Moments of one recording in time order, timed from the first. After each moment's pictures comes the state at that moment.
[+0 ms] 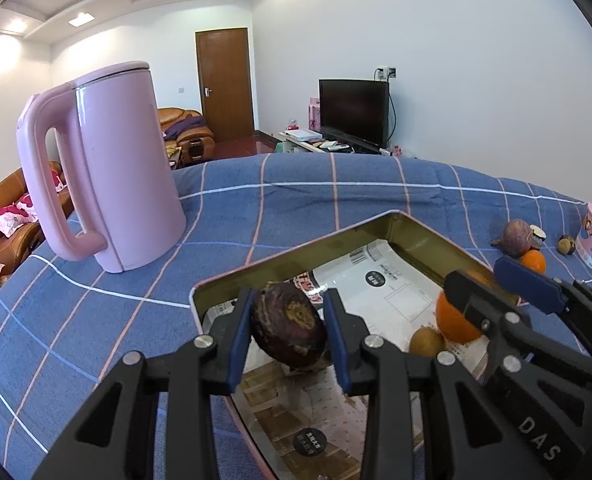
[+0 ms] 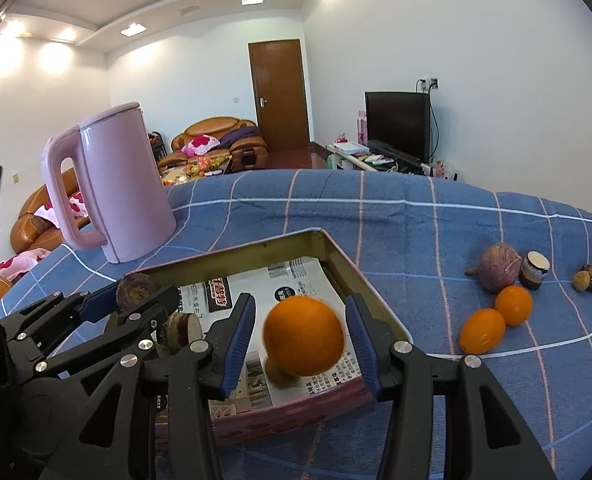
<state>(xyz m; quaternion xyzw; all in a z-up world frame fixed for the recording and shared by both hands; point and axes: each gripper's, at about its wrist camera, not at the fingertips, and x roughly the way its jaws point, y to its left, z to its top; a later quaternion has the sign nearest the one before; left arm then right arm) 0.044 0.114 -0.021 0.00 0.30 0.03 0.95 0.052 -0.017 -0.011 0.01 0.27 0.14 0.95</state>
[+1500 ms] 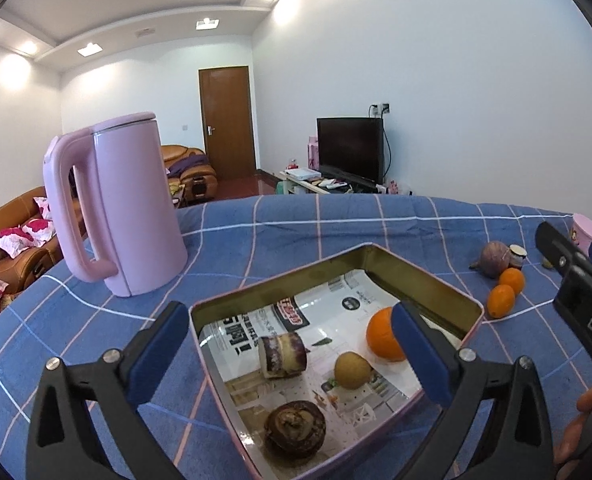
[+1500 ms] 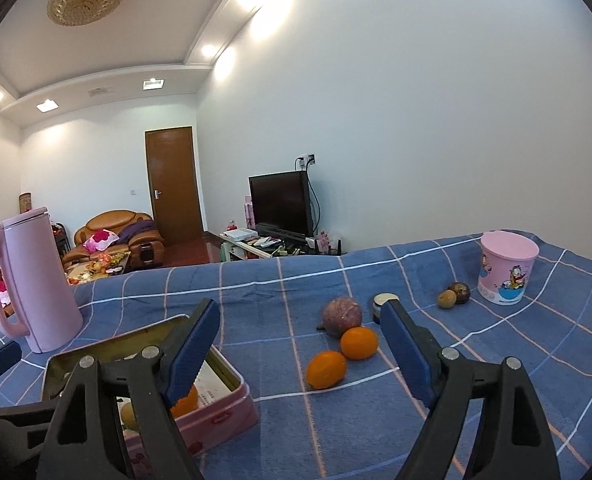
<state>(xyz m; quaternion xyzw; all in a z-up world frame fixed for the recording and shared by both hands) 0.012 0.092 -0.009 0.01 0.22 0.04 0.97 0.001 -0.080 0.012 0.05 0.13 -0.08 0.99</state>
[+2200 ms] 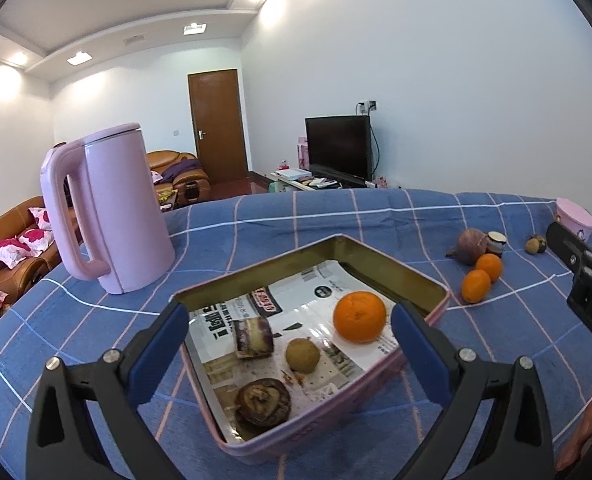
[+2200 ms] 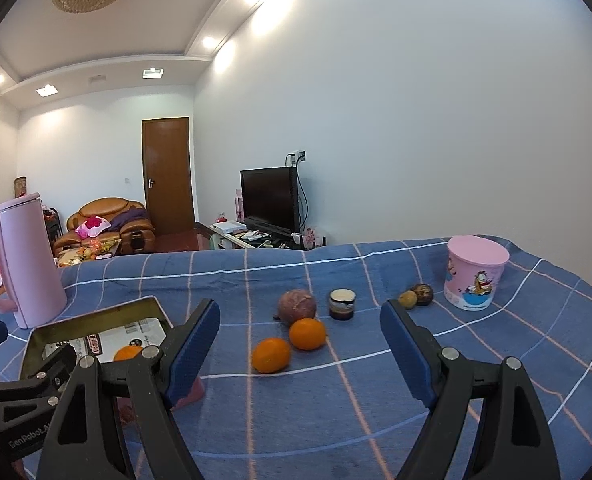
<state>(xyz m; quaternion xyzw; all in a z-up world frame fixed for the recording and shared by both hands) -0.006 0.064 -0.009 0.03 0.22 0.02 0.97 -0.023 -0.118 0.013 0.02 0.13 -0.09 0.99</state>
